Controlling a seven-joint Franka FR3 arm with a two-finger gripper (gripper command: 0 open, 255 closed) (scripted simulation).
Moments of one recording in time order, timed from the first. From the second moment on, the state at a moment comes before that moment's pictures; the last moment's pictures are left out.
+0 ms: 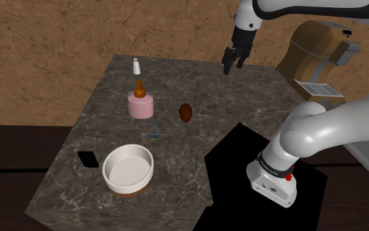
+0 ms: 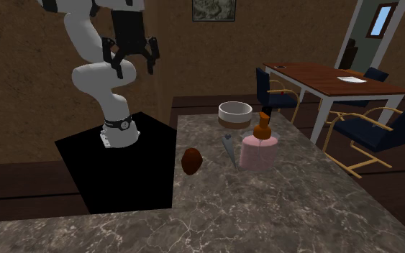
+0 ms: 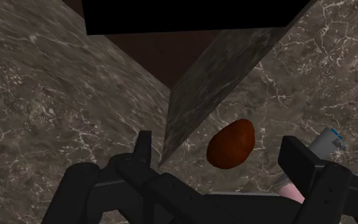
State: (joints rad) arm 0.01 -0.75 -0.07 -2.43 -0.07 1.68 0.06
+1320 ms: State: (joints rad) arm 0.16 -0.13 0.00 -2.19 -0.04 2.06 -0.09
